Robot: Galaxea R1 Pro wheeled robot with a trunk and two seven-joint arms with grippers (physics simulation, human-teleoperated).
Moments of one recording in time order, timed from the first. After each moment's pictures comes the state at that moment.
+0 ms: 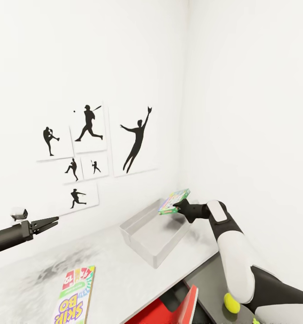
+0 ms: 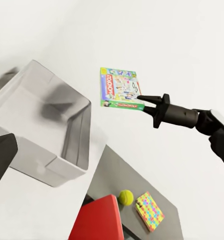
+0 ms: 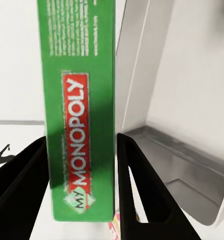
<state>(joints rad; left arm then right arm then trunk) -0.48 0.38 0.59 -1.23 -0.07 1.03 -1.56 -0.97 0.11 -0.43 -0.57 -0.71 0.85 -0.18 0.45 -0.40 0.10</state>
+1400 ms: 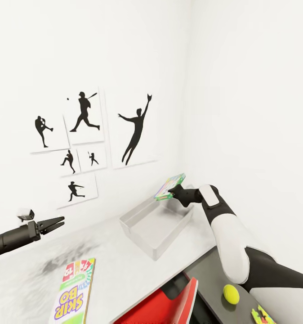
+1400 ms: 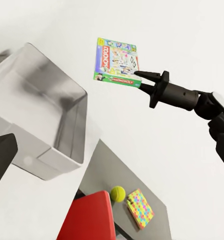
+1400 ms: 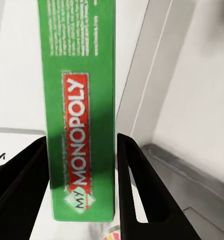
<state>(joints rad) -0.48 0.33 0.59 -1.23 -0.06 1.03 -1.56 -1.10 0.14 -0.34 -0.52 -0.70 0.77 -0.19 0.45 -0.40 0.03</state>
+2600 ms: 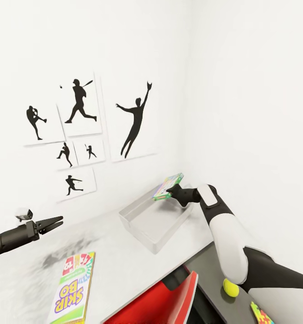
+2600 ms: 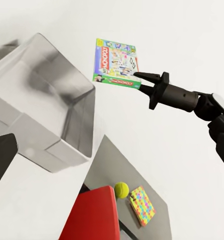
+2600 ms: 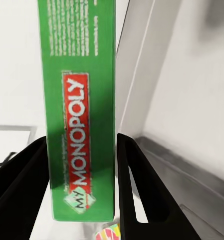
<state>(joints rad) -0.48 0.34 0.60 -1.23 -0.05 1.03 -1.56 -1.10 0.15 -0.34 -0.52 -0.70 0.77 -0.19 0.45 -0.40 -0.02</state>
